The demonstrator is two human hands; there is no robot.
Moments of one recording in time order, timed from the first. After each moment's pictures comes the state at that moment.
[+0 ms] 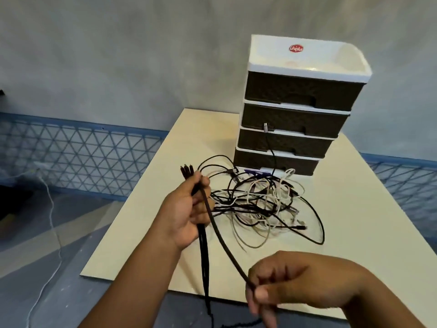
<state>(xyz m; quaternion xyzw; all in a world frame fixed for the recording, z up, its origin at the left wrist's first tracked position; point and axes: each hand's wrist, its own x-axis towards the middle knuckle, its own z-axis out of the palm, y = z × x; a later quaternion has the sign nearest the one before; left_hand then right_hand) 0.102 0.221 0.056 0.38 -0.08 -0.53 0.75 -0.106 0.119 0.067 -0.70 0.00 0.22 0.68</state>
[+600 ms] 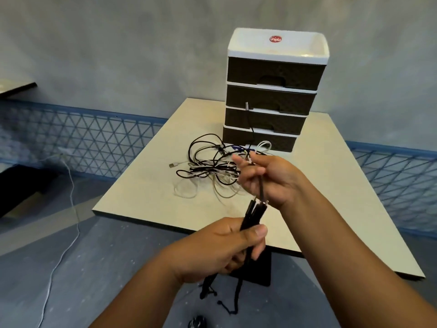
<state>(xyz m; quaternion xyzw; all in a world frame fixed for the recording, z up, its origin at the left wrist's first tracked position) -0.091 0.297 0.061 0.53 -0.44 -0.56 0.47 -0.130 0.123 0.096 -0.22 0.25 -0.12 0.93</state>
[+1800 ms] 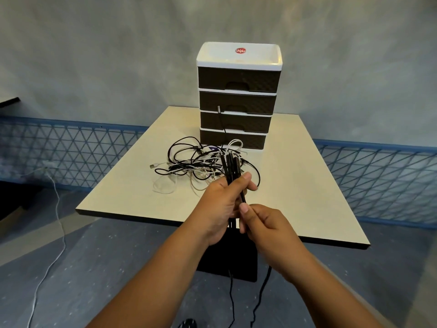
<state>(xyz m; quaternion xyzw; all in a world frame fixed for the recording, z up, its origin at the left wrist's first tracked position) -0.162 0.240 0.076 0.53 -0.29 -0.41 0.68 -0.277 0.188 0.050 -0.78 0.25 -0.23 0.52</state>
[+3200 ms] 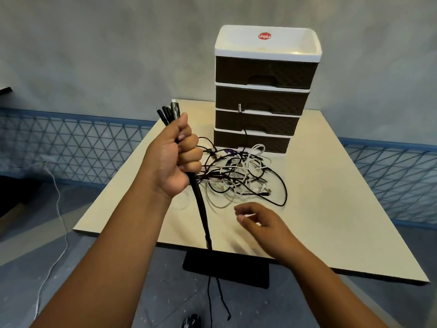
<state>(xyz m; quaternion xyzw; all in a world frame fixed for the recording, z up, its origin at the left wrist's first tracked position) 0.028 0.217 0.111 0.39 -0.19 -0.47 0.77 -0.163 0.115 -0.016 -0.79 0.30 -0.16 0.51</state>
